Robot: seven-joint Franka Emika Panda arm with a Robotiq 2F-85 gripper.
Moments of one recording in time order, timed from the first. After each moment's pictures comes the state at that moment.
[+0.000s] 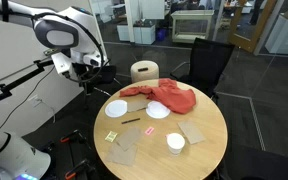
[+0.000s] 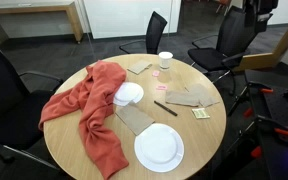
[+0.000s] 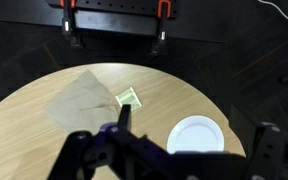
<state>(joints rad) 0.07 -0.39 -0.02 -2.48 0.14 1.82 -0.08</state>
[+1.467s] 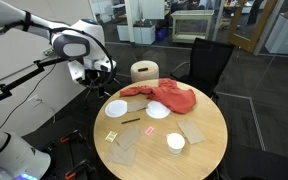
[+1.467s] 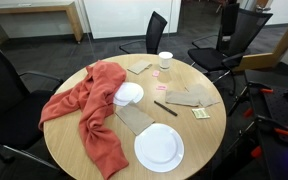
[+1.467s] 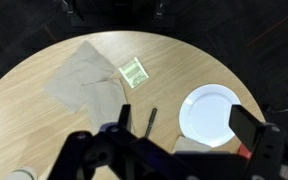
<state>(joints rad) 0.07 -0.24 0.01 -2.48 0.13 2.07 0.02</state>
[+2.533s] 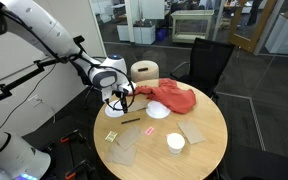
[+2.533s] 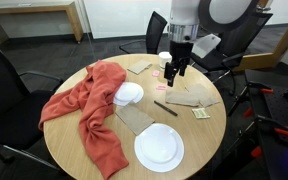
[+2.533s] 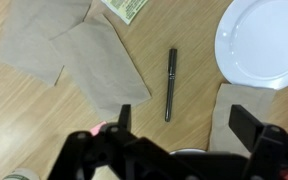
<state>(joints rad) 0.08 0.31 0.01 -2.33 0.06 2.63 0.31</state>
